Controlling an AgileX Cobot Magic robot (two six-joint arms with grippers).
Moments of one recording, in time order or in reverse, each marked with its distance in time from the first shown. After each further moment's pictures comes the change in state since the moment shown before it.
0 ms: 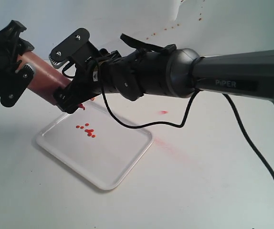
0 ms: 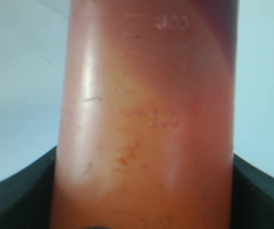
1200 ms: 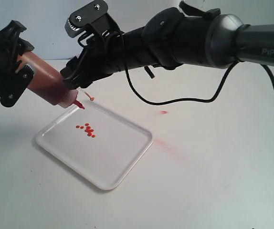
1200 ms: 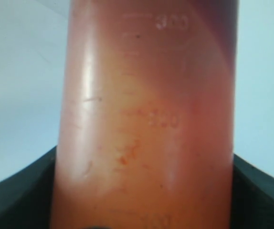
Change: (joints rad) left arm 0.000 0.000 0.000 0.004 0.000 0.000; right arm -0.117 -0.102 0.000 1.098 0.254 -1.027
